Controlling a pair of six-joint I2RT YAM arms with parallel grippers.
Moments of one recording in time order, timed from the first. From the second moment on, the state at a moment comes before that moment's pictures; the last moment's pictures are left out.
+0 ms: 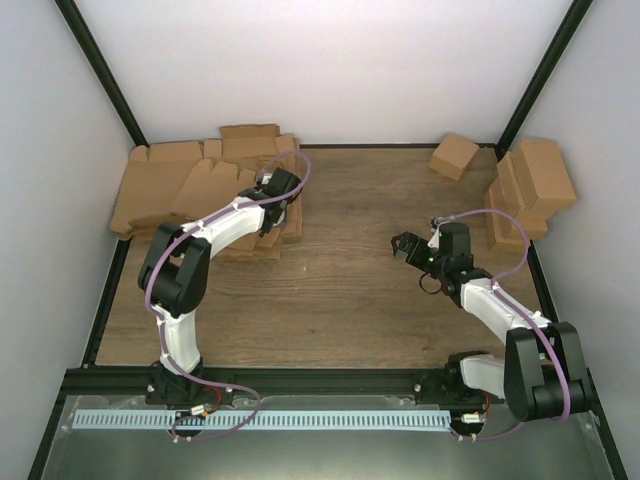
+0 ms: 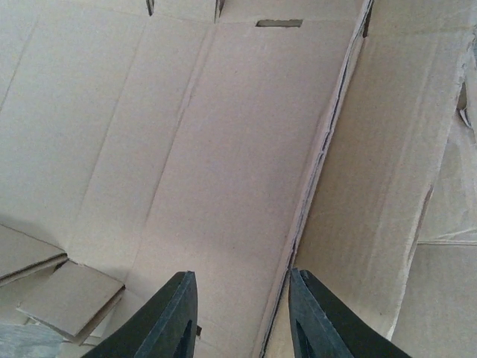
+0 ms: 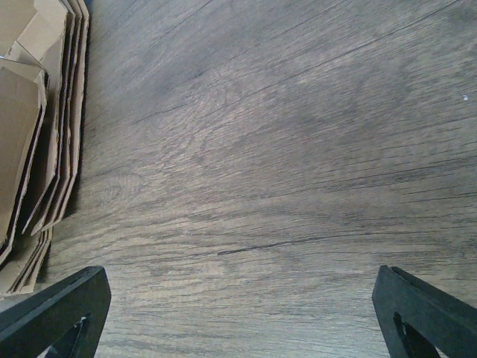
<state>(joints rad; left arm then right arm) -0.50 1.93 1.41 -0.58 -0.54 -0.36 0.15 1.19 0.49 0.03 -0.26 0.58</state>
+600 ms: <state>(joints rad) -0.50 1.96 1.41 -0.59 -0.47 -0.36 0.15 1.18 0.49 0.03 -0.26 0.58</state>
